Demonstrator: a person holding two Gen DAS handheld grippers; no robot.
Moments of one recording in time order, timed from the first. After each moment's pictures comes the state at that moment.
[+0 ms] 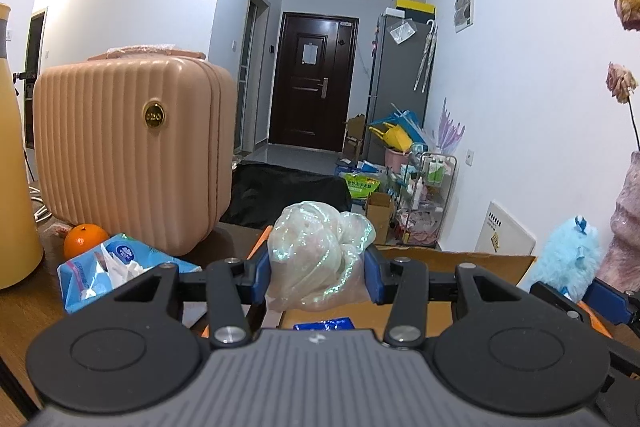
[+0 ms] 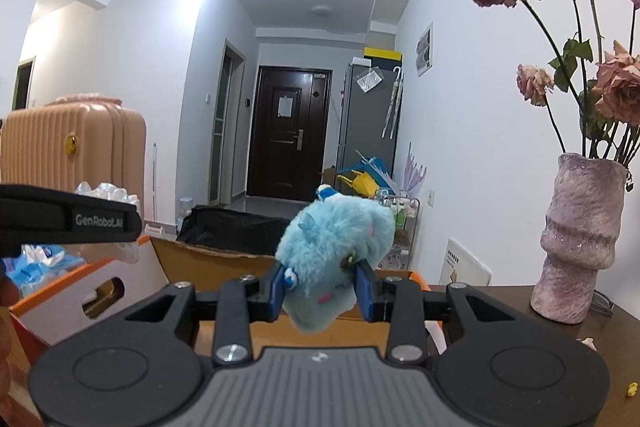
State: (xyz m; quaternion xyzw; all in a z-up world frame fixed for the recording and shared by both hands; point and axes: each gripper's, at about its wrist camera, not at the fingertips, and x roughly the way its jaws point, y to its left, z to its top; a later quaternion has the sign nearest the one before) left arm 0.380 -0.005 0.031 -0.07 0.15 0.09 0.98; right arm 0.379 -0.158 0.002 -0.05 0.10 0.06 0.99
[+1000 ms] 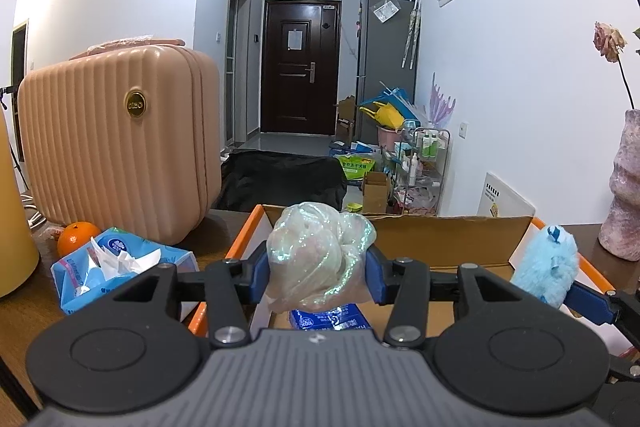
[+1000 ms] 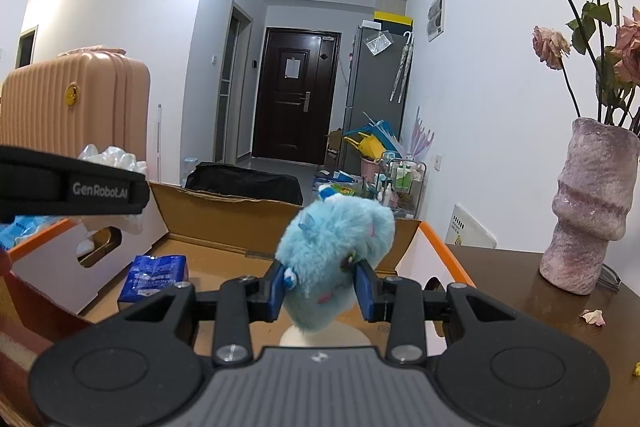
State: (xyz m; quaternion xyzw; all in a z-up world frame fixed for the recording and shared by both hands) left arm 0.386 -0.010 0.018 -0.03 0.17 0.08 0.98; right arm 0.389 -0.157 -0.024 -0.07 0.16 0.07 0.98
